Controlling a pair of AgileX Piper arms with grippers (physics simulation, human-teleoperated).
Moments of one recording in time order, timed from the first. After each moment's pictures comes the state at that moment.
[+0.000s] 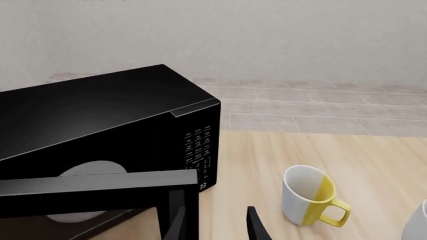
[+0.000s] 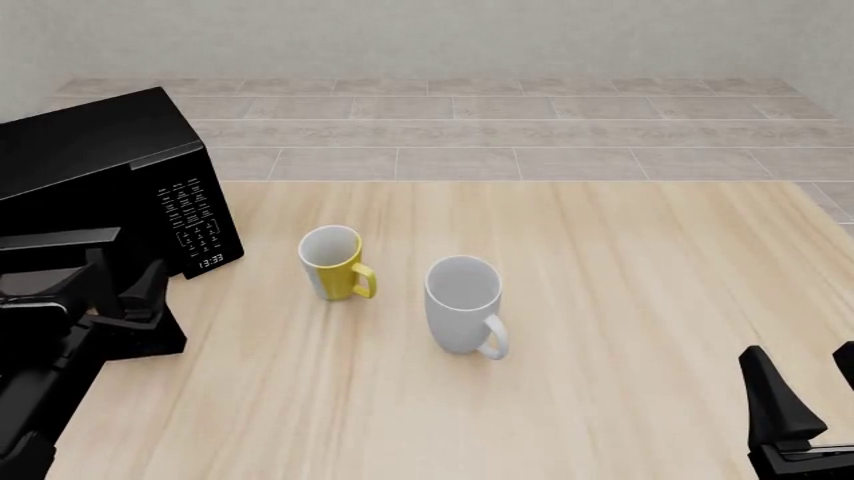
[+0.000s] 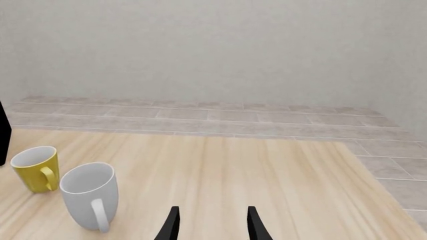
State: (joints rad) left arm 0.07 1.19 -0.11 -0.96 -0.06; right arm 0.04 0.00 0.00 0.00 -0.03
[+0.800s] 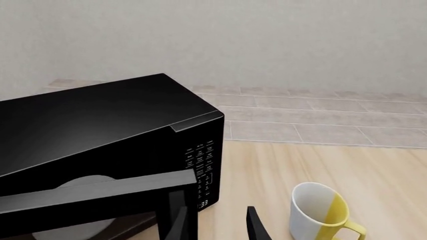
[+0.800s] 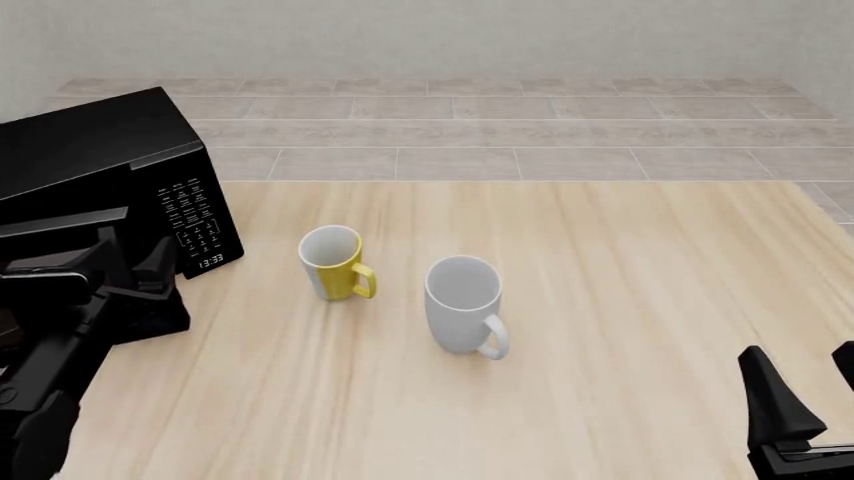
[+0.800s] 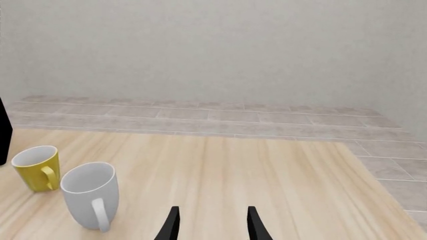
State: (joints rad) left arm 0.08 1.39 -0.21 -1.09 -0.07; right arm 0.04 0.00 0.00 0.00 -0.03
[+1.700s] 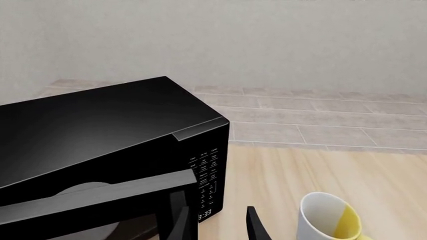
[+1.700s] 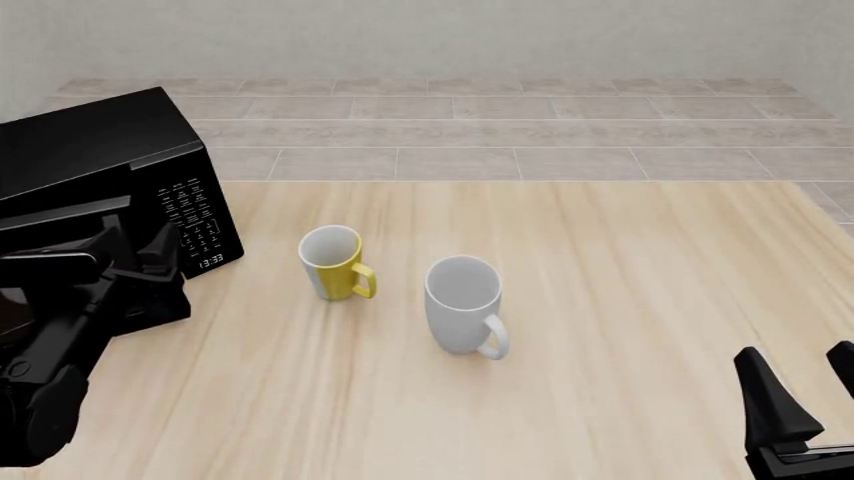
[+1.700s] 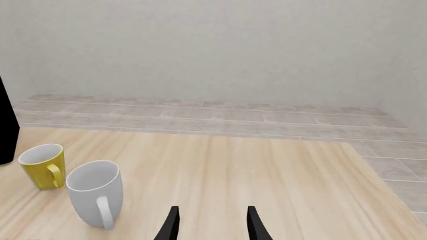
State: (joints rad) left arm 0.10 1.47 -0.29 -1.08 -0.07; right arm 0.06 0.00 0.00 0.00 -0.02
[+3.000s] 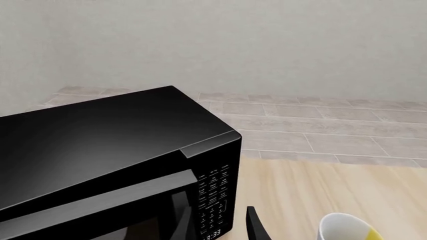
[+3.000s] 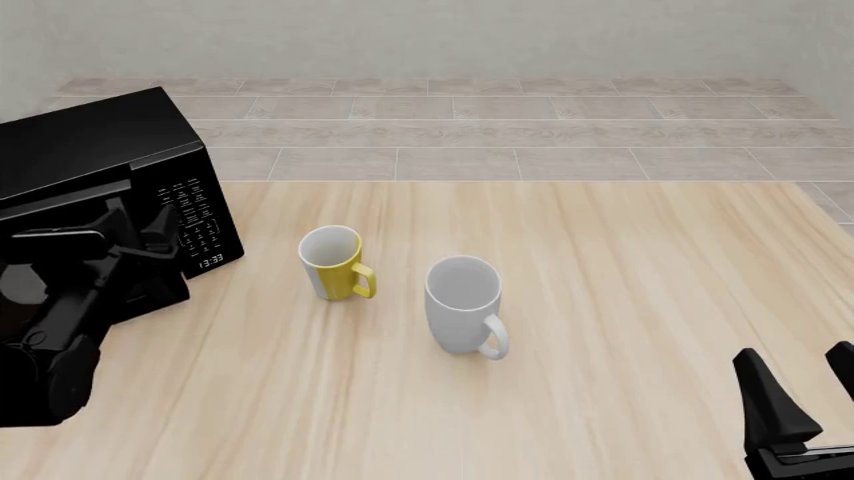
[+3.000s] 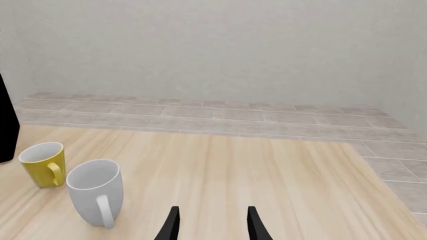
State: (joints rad) left arm 0.14 1.60 -0.41 -1.13 -0.07; right arm 0.06 0.00 0.00 0.01 -0.03
